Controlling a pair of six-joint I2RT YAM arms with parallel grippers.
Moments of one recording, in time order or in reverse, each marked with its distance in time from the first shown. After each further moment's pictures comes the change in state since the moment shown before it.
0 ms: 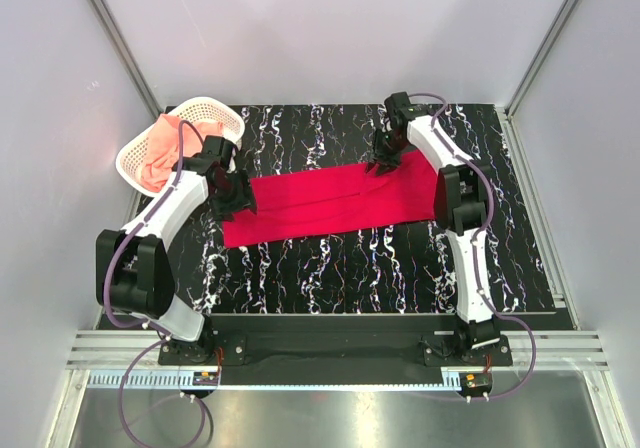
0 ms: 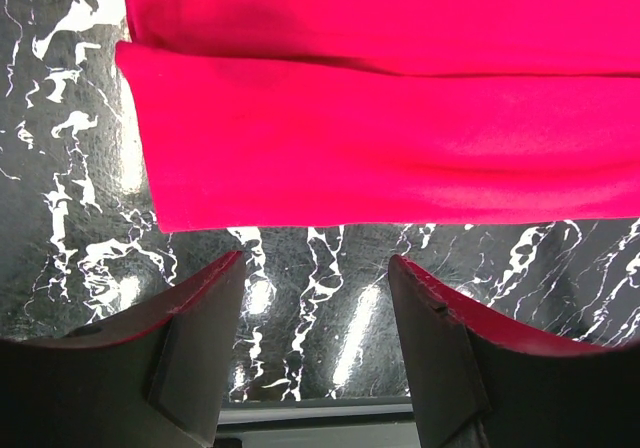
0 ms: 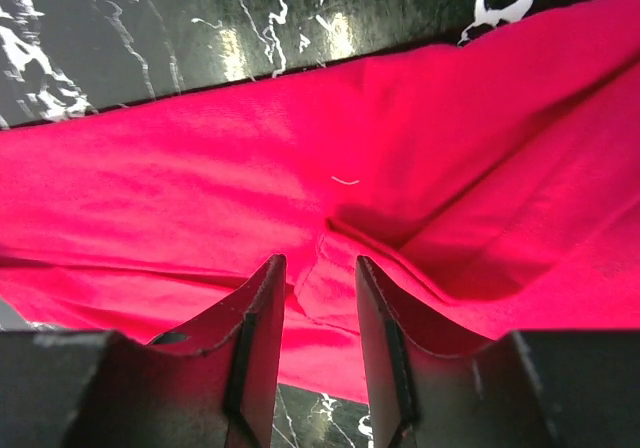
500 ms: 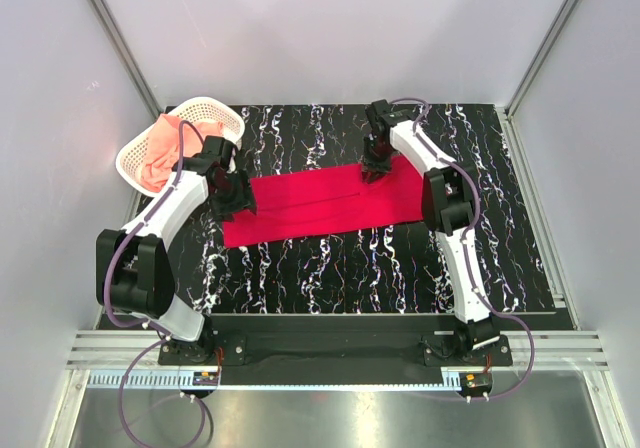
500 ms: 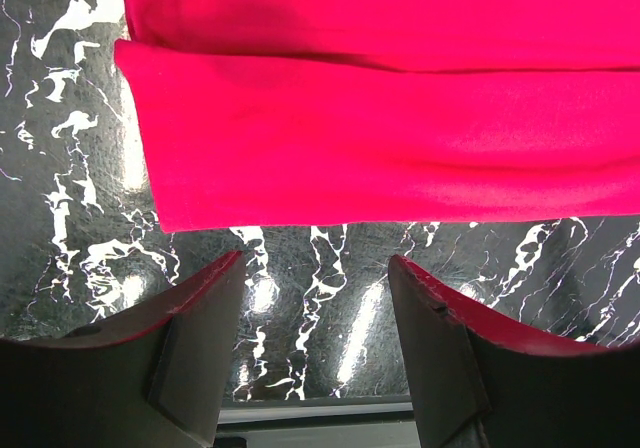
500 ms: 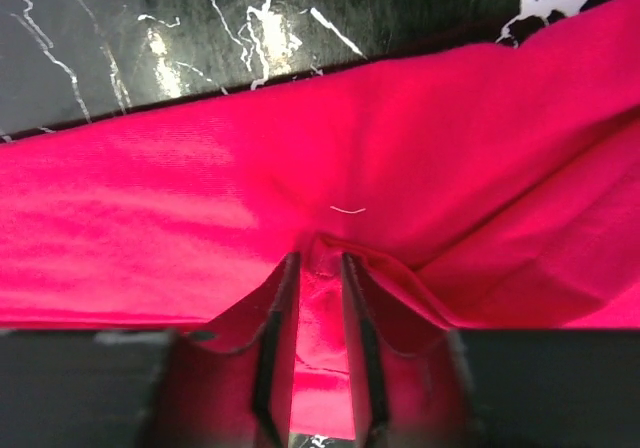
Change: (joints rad) left arm 0.002 0.002 -0.004 0.000 0.003 0.011; right arm 0.076 0.082 0.066 -0.045 0.154 0.010
